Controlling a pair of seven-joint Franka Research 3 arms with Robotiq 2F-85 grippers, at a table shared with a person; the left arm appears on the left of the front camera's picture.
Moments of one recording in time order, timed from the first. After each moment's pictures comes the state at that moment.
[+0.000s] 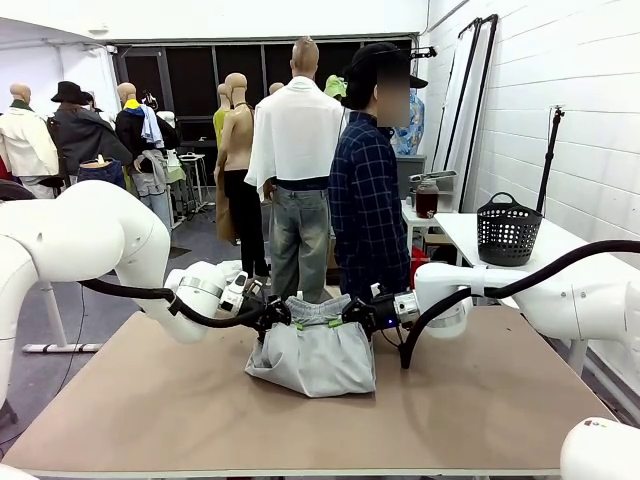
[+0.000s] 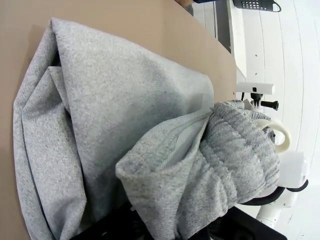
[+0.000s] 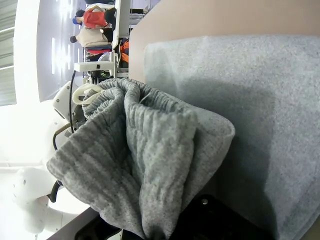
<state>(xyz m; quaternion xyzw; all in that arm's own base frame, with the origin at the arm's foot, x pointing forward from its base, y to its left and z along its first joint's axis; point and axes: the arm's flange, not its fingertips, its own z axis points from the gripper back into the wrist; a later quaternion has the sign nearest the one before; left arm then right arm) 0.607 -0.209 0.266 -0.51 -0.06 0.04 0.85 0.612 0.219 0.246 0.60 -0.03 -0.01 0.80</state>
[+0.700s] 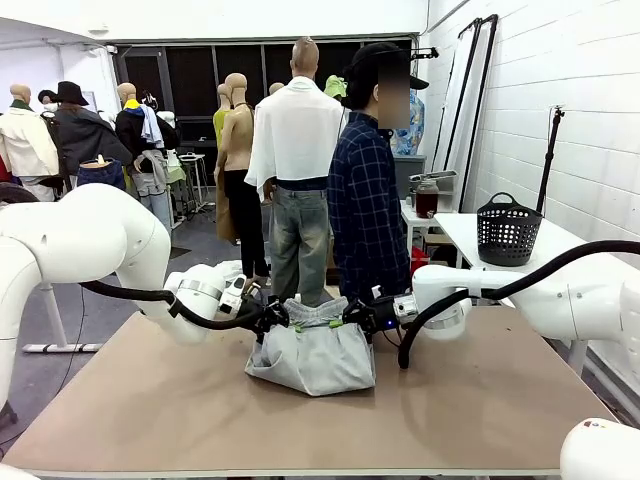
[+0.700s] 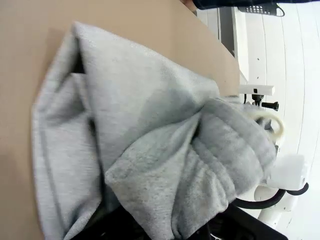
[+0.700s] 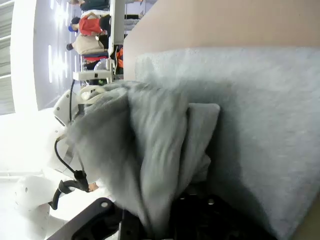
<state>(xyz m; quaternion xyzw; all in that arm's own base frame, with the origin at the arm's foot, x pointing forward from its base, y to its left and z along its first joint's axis) 0.612 -0.198 0.258 -0.51 -0.06 0.05 0.86 0.621 0.213 0.240 0.60 -0.04 -0.03 0.80</state>
